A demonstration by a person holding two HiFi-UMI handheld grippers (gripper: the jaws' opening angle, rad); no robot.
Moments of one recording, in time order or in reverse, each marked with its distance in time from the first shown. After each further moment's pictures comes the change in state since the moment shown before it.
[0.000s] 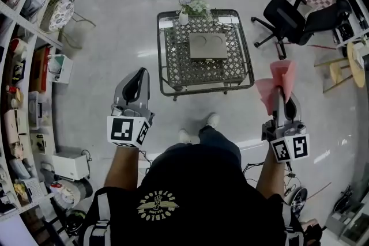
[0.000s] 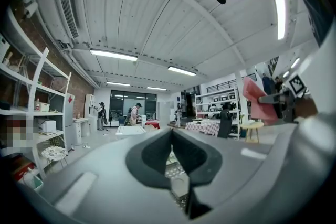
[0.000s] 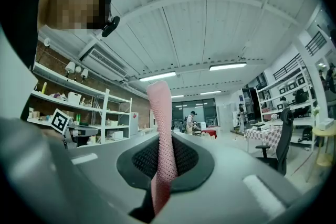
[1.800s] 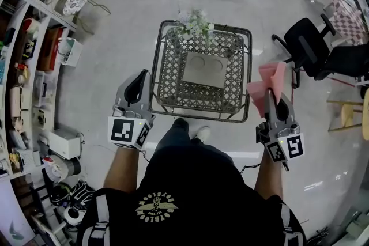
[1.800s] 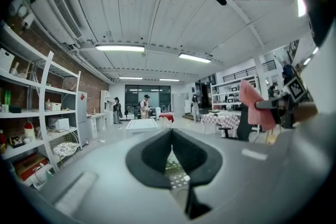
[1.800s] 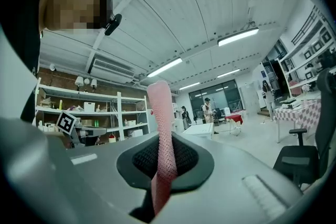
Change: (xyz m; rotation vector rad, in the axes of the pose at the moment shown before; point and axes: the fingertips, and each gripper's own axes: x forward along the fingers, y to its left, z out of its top) left arm 0.210 -0.038 -0.026 0.006 0.103 0.193; right arm 0.205 -0.172 -0.068 0.136 0.077 0.282
